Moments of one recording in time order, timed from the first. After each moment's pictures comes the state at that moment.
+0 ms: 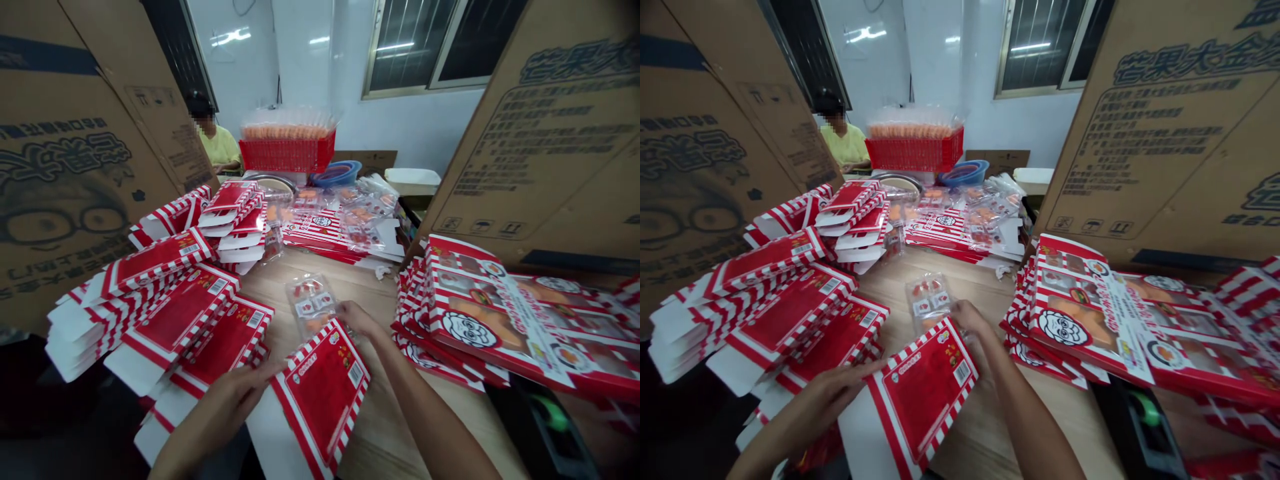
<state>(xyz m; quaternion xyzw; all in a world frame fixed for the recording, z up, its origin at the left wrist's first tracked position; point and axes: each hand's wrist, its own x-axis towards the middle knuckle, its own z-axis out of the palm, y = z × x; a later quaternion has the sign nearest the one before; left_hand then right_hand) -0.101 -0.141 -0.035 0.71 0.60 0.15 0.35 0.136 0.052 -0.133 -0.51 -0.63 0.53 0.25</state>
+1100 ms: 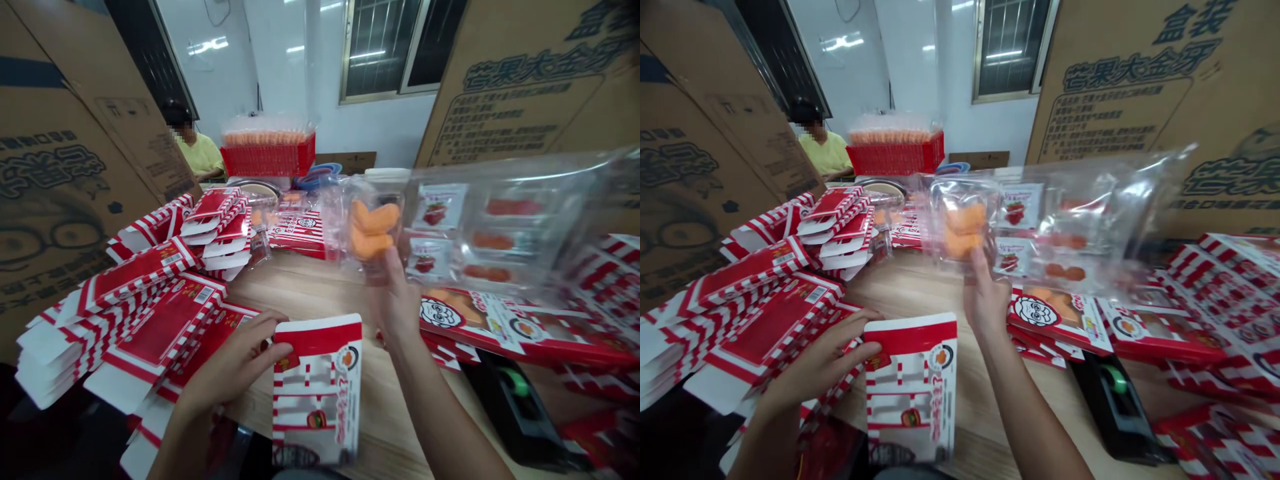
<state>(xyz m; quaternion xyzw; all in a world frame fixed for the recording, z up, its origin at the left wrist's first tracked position) -0.064 -0.090 0.017 0.77 0.49 0.26 0.29 0.147 0.001 0.015 -0.24 -0.34 0.48 0.78</state>
